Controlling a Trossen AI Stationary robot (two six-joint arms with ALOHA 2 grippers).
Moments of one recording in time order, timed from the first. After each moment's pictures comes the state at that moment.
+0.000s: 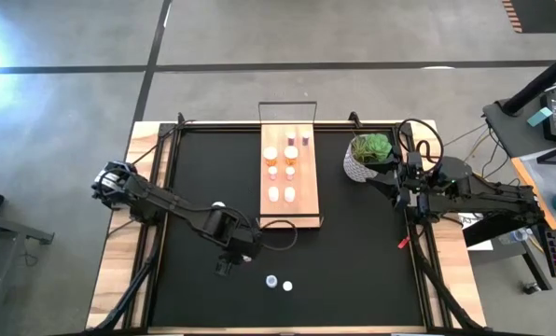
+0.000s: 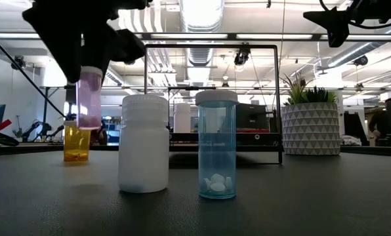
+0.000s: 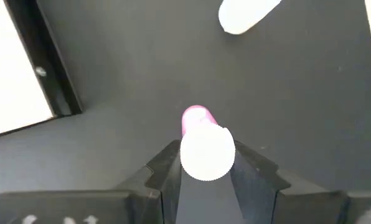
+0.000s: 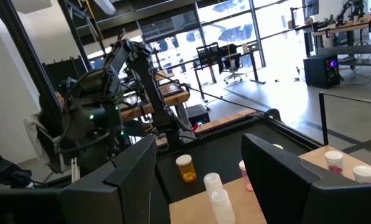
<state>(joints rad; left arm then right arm) -0.36 1.65 1.28 -0.89 0.07 -0.07 -0.12 0.32 0.40 0.00 0.00 0.28</state>
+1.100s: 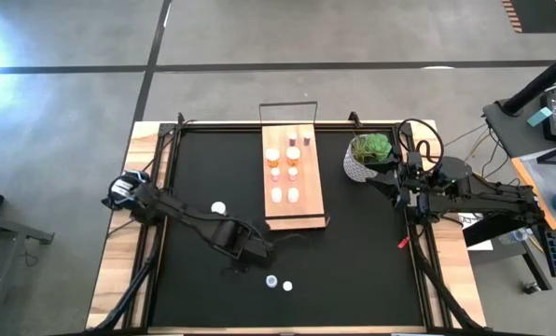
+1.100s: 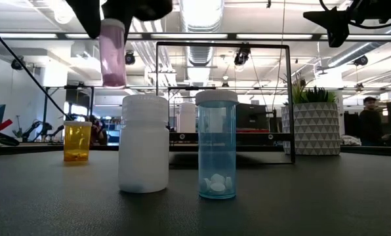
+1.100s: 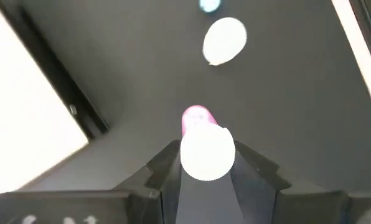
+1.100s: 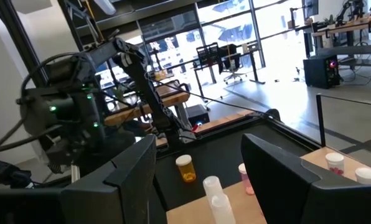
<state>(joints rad) -0.41 1.81 1.64 -1.13 -0.01 0.09 -0.12 0.32 0.40 0.00 0.00 0.28</state>
